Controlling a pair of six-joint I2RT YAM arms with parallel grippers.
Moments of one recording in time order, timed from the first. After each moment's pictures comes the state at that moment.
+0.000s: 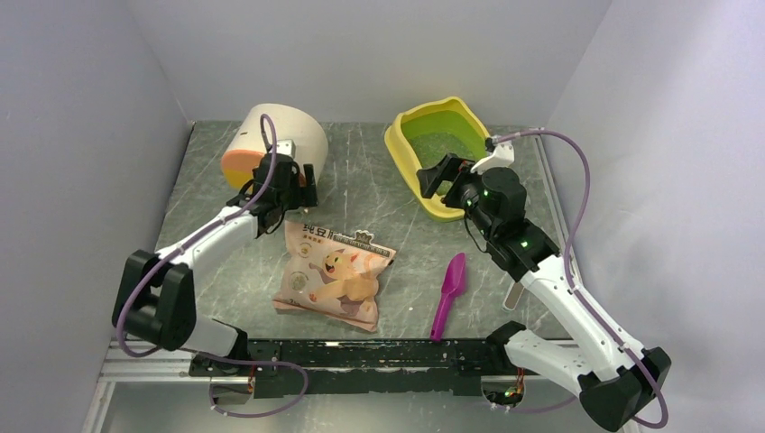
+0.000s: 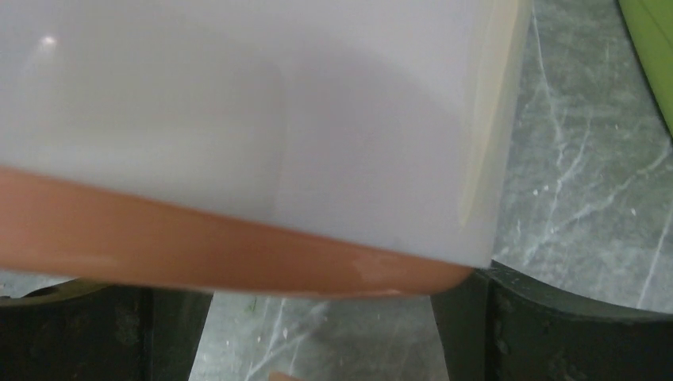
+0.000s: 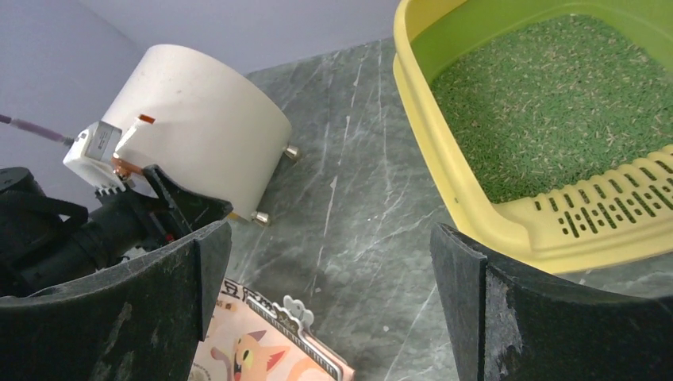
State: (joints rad) left arm -0.38 1.41 0.92 -0.15 -0.24 -0.33; right arm 0.54 0.96 0.97 -0.20 0.21 0.53
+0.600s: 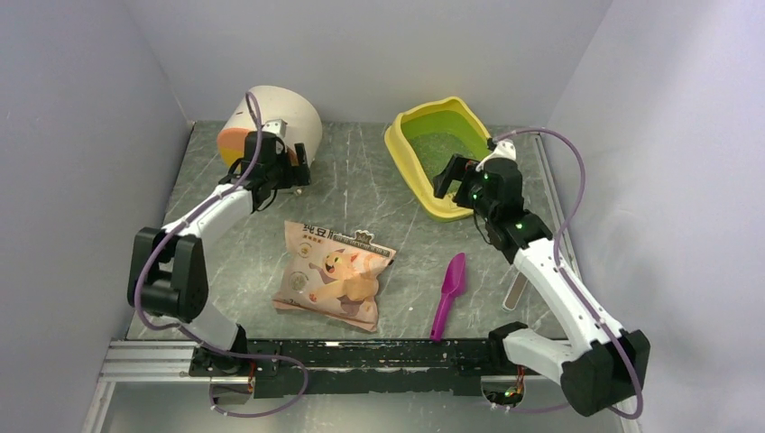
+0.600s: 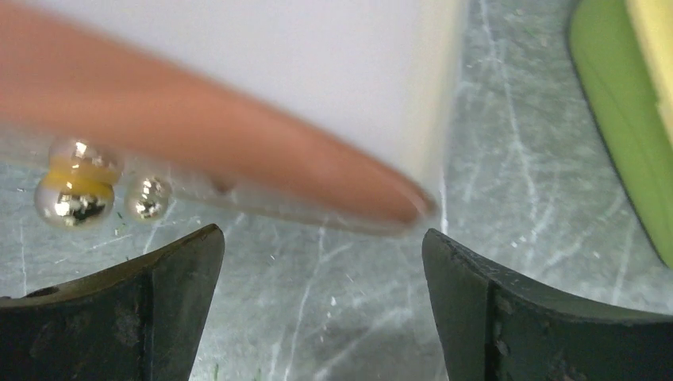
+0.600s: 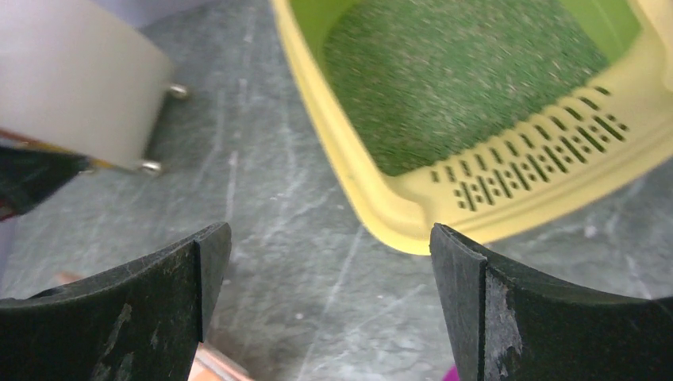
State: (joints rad) left arm -0.24 1.60 1.09 -0.08 -0.06 -0.29; right arm 0.37 1.05 0.93 -0.24 0.12 0.46
